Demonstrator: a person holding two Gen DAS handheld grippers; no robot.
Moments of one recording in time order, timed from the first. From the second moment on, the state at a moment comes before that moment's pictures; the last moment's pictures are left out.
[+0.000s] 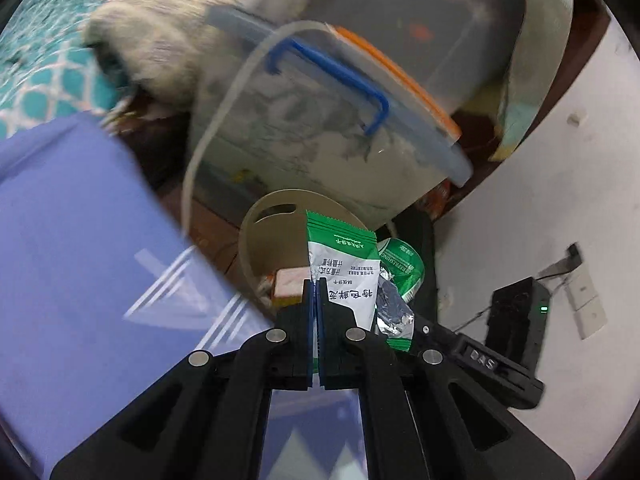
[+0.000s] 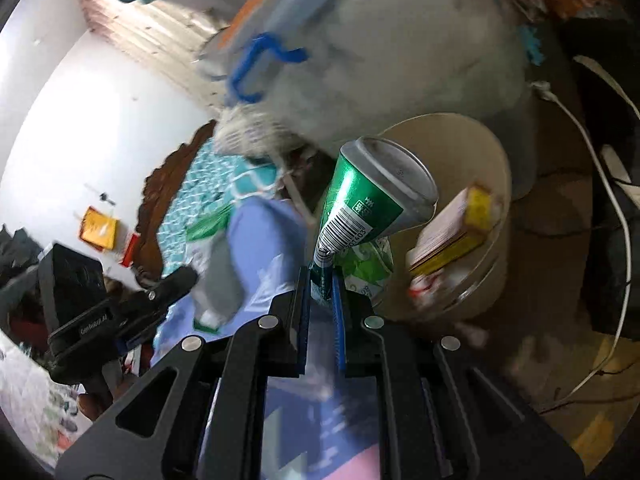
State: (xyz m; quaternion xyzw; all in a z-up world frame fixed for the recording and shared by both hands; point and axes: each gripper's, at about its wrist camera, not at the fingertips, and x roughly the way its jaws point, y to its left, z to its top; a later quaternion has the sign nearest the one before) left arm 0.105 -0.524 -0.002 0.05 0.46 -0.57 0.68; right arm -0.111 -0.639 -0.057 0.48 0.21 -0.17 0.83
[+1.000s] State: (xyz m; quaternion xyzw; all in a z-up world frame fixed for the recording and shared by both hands) left arm 0.042 -0.247 0.004 0.12 0.35 -0.42 0.83; right arm -0.114 -0.385 -0.013 0.43 0.19 -0.16 0.87
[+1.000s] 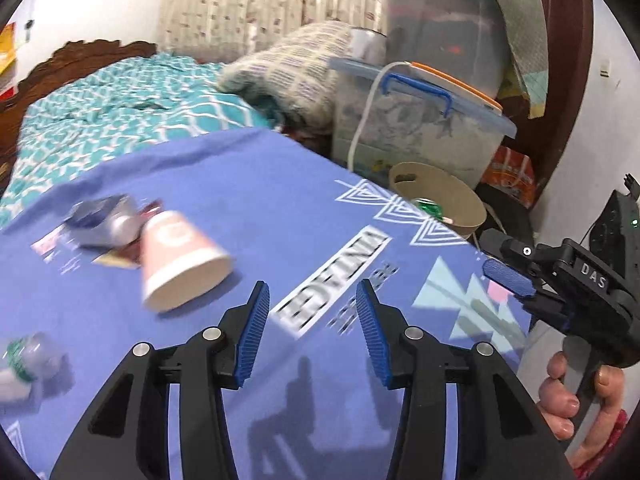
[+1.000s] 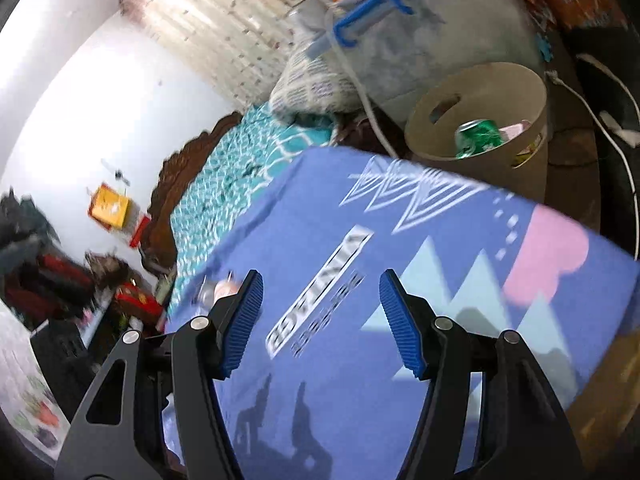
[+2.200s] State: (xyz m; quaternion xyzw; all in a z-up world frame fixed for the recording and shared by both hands) left arm 0.025 -0.143 0.034 0.11 0.25 -0.33 0.90; right arm -0.131 -0.296 0.050 0.31 0.14 -0.20 0.92
